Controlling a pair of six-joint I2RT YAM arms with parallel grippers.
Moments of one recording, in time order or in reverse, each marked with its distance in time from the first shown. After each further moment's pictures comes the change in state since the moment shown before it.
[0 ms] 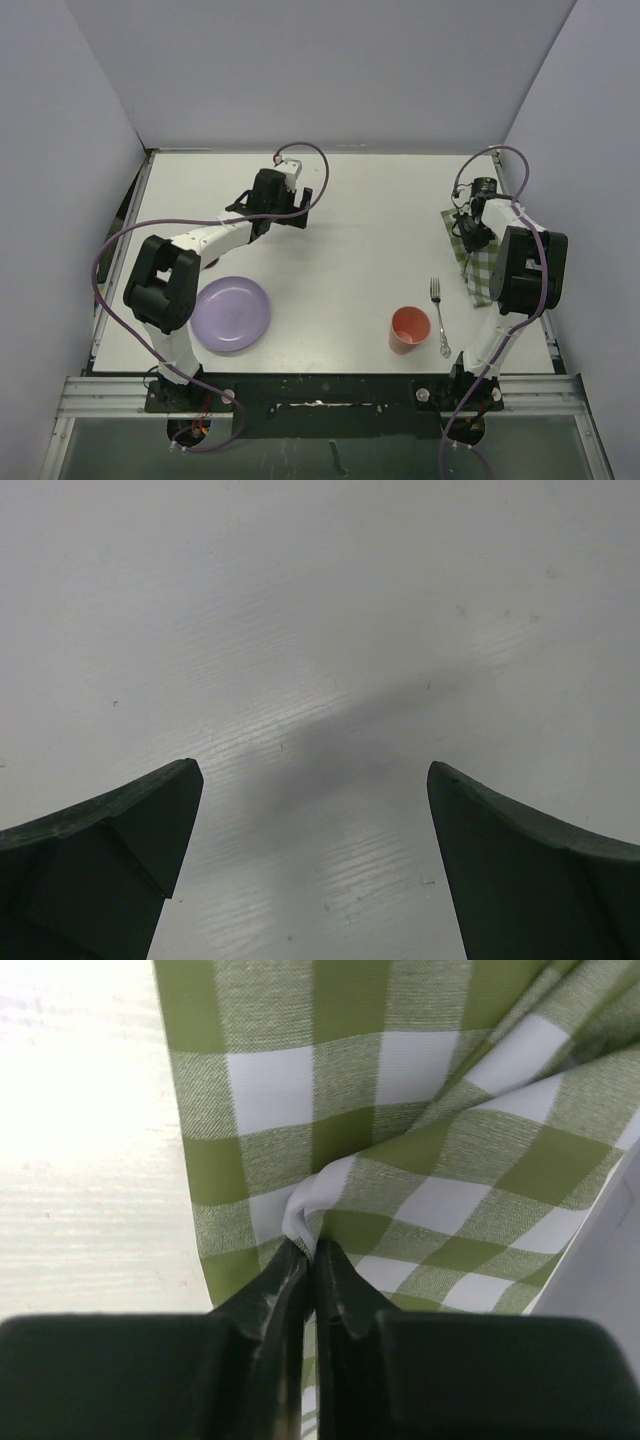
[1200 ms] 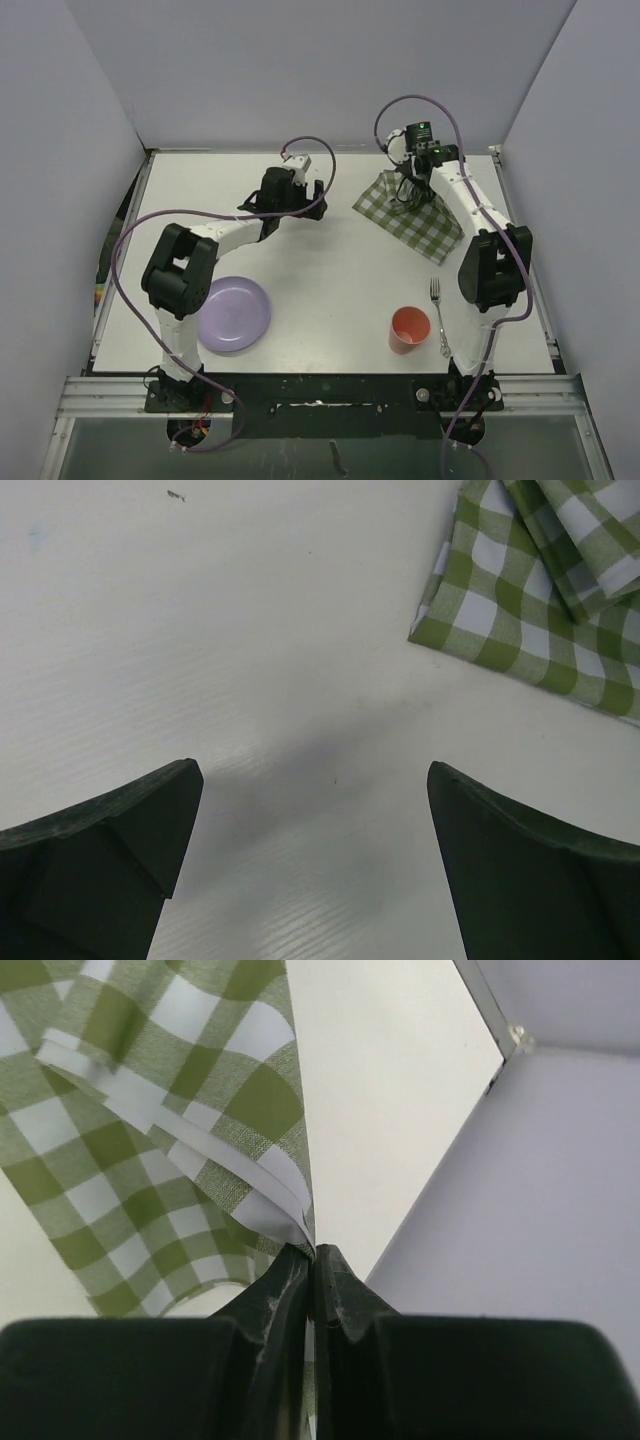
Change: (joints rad) left arm -0.005 0.123 0.048 0.249 0.153 -0.110; right arm 0.384 0.054 0.536 -0.172 0.212 -0.321
